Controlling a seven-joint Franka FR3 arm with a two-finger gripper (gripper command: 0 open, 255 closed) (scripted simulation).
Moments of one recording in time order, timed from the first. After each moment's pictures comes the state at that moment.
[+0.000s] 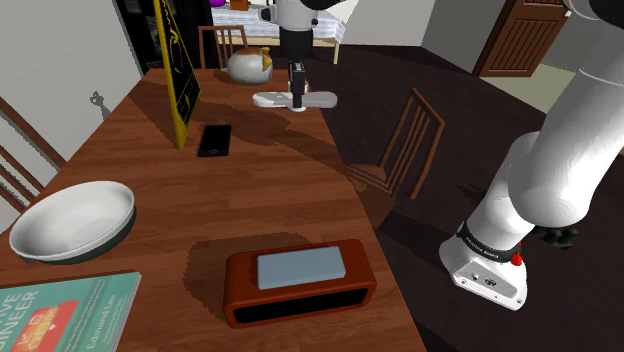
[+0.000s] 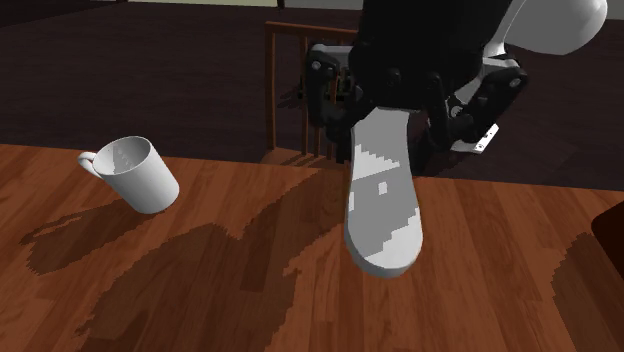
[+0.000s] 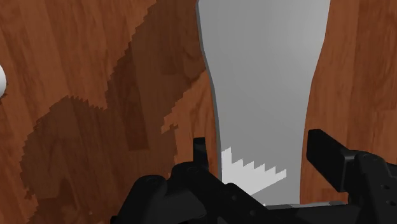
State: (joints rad) arm 0.14 0.01 0.10 -1.84 -0.02 1.85 -0.56
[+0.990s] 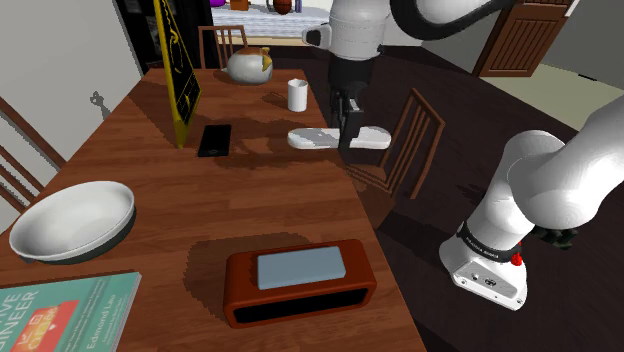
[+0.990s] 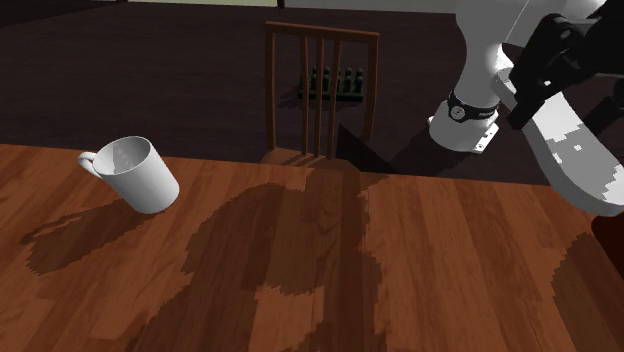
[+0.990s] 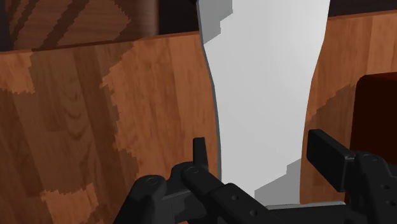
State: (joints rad) arm 0.26 -0.46 0.22 -2.30 0.08 1.85 -0.37
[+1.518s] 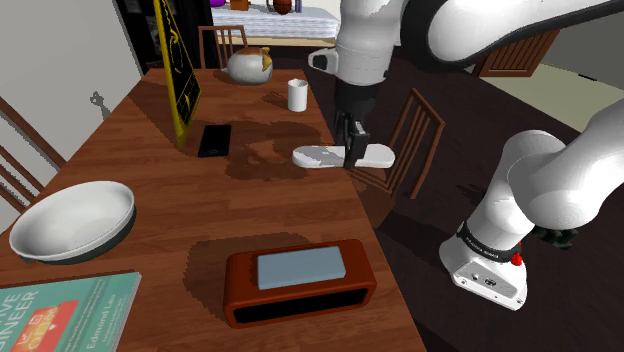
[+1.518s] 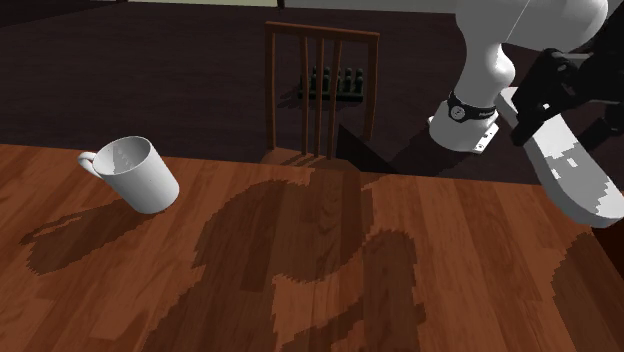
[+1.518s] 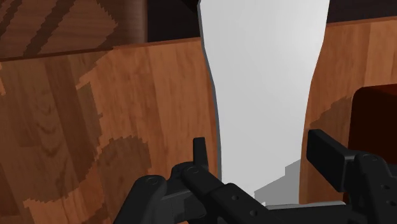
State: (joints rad) arm 0.28 -0.50 0.25 -2.41 0.10 1.92 -0.34
